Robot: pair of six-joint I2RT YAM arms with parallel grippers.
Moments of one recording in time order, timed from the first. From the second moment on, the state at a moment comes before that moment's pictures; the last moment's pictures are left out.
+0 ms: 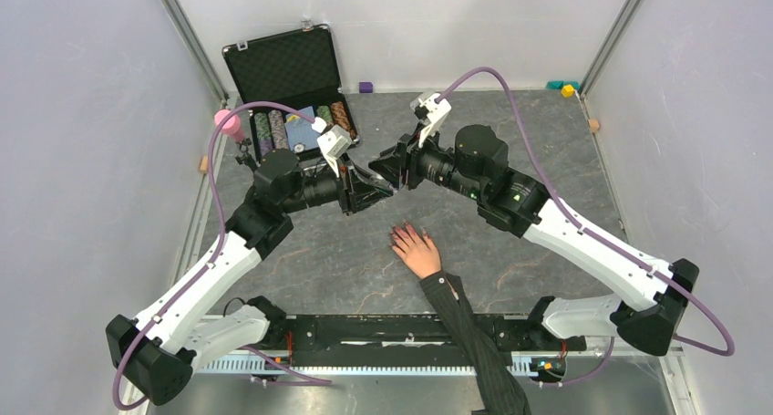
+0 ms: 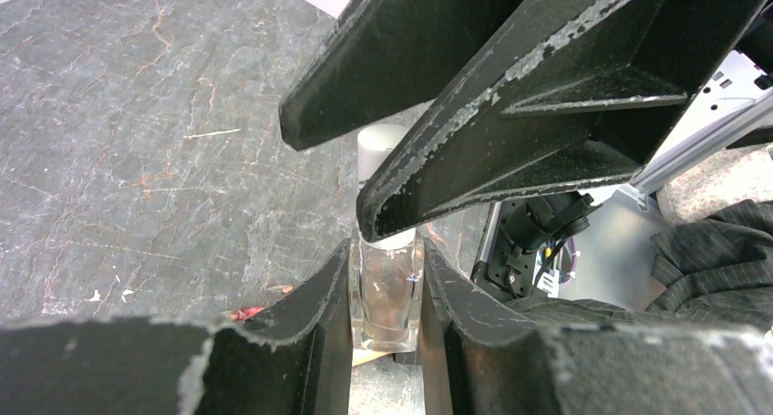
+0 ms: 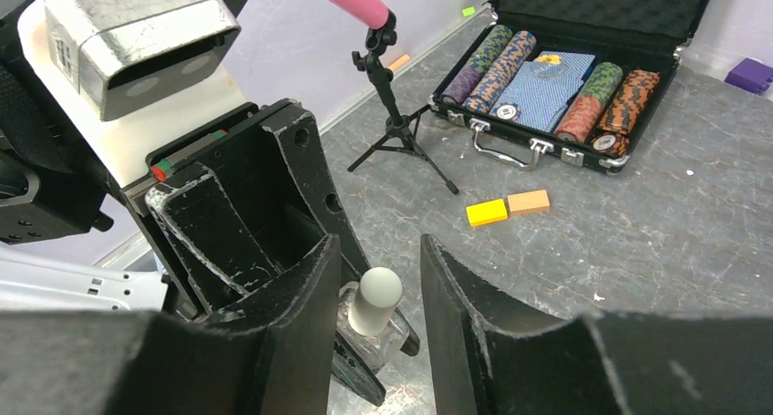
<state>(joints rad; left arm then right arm) -0.58 0.97 0.90 -0.01 0.63 -0.29 0.90 1.26 1.30 -0.13 -0.10 0.29</state>
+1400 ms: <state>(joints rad) -0.58 0.94 0.92 0.22 1.17 -0.41 0.86 1.14 1.13 0.29 -0.77 0.23</state>
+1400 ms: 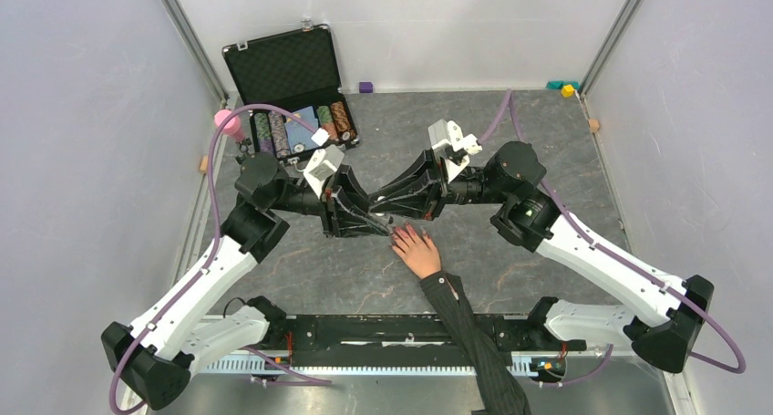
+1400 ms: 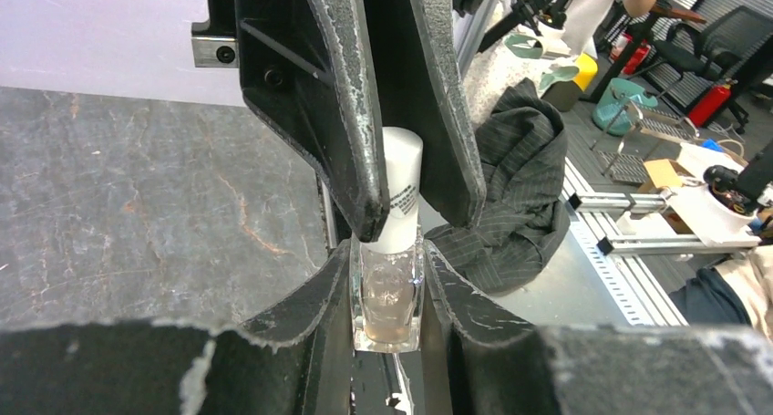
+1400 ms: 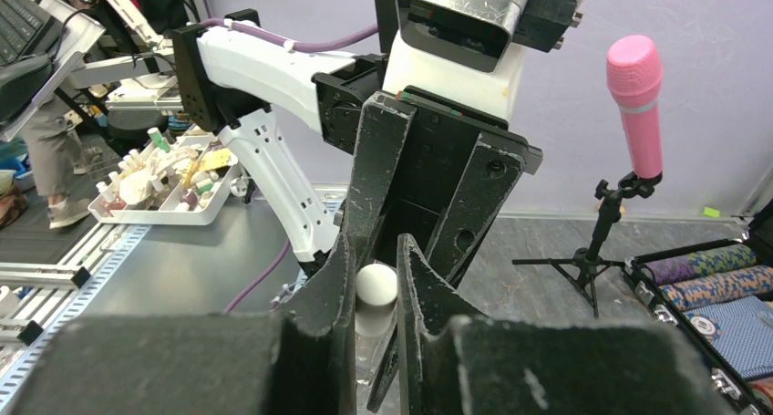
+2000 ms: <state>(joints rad) -0.58 0.94 0.94 0.04 0.95 -0.31 0.76 1.08 1.05 0.25 -0.58 0.22</state>
